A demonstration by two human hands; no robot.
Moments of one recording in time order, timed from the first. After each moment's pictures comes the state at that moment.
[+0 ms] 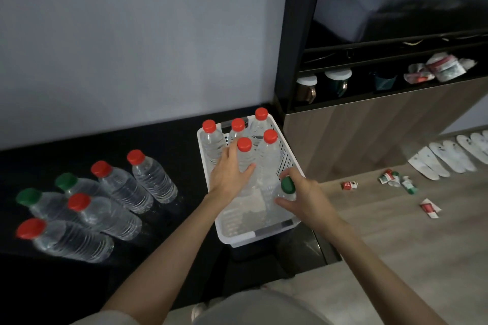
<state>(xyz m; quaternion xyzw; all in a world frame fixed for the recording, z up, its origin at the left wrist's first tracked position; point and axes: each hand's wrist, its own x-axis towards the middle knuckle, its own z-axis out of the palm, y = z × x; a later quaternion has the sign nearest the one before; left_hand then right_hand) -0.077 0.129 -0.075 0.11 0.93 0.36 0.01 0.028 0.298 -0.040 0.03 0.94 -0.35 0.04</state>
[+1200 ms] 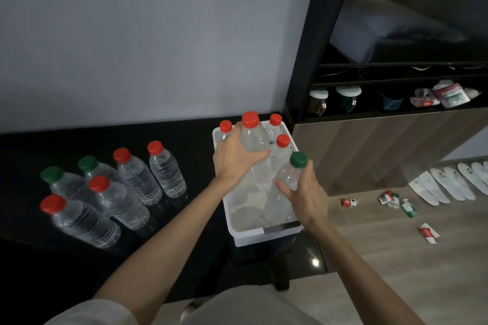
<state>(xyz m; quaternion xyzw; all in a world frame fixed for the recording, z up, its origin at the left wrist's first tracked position) -0.076 0.115 -0.016 0.07 0.88 0.46 -0.09 0.014 0.266 -0.048 0.12 0.93 -0.32 -0.09</state>
